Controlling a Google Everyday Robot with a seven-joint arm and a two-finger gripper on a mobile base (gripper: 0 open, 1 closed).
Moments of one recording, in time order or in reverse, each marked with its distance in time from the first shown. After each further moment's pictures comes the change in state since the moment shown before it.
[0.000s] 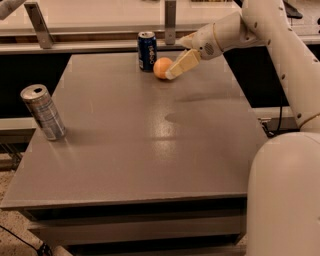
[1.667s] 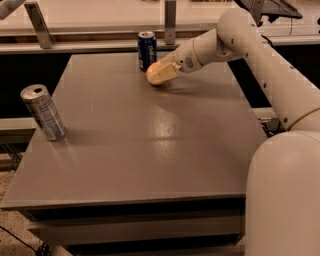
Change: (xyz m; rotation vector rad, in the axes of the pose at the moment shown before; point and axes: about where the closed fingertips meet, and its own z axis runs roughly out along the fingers) arm 0.009 0.018 0.062 -0.035 -0.004 0.068
